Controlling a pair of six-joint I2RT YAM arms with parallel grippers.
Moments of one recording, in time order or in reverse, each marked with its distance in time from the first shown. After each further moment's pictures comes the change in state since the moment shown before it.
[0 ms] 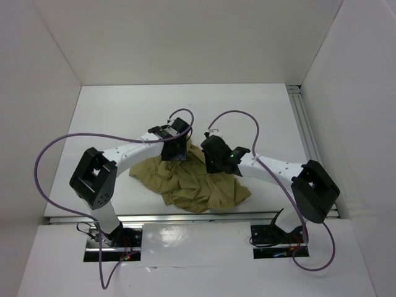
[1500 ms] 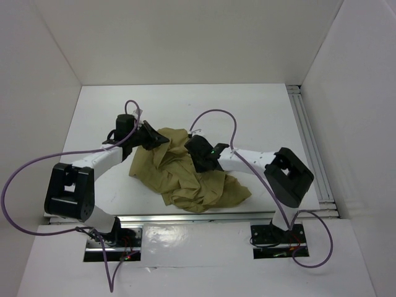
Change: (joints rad) left arm 0.483 -0.204 -0.413 0.739 0.729 -0.259; right arm 0.060 0.257 0.183 -0.013 0.040 -0.097
